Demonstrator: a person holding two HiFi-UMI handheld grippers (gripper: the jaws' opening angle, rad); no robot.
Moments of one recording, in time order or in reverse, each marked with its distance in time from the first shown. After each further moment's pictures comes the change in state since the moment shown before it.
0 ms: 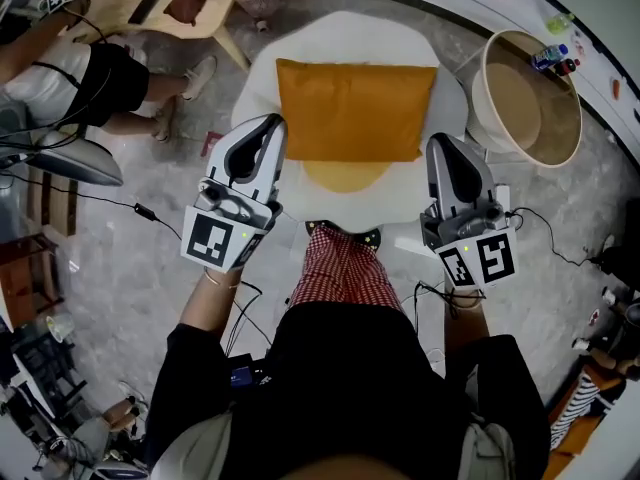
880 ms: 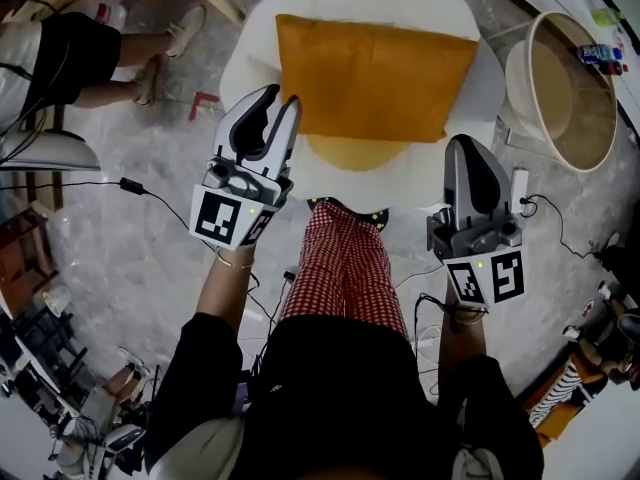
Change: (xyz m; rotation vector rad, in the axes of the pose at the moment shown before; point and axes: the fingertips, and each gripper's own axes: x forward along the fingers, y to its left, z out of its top) left arm 0.023 0.071 -0.172 -0.169 0.088 0.082; right arm 0.063 -0.032 -0.120 0.105 0.115 -0.058
